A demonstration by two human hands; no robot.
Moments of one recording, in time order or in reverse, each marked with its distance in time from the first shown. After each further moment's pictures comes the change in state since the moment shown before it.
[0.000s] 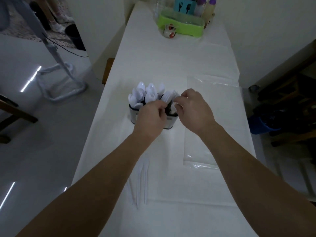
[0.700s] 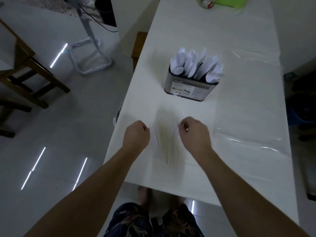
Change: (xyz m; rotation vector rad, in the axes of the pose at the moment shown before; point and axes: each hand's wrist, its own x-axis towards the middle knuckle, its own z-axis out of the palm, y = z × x) left_hand -0.159 -0.118 -0.067 0.340 -0.134 -0.633; right_hand -0.138 -0.121 0.073 0.301 -0.202 0.381
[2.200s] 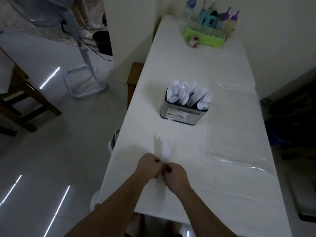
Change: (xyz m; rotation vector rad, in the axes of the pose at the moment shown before) left_hand -0.009 0.011 0.032 -0.408 -0.384 -0.064; right_hand -0.042 -0.014 0.052 0.150 -0.359 0.247
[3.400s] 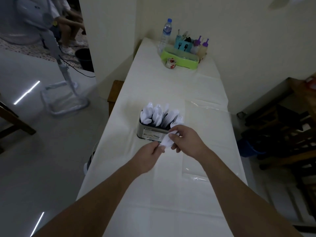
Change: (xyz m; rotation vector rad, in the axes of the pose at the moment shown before) left_hand 0.009 0.128 -0.001 0.130 -0.054 0.555; right_hand 0.051 -0.047 -0.211 0.284 0.115 -0.287
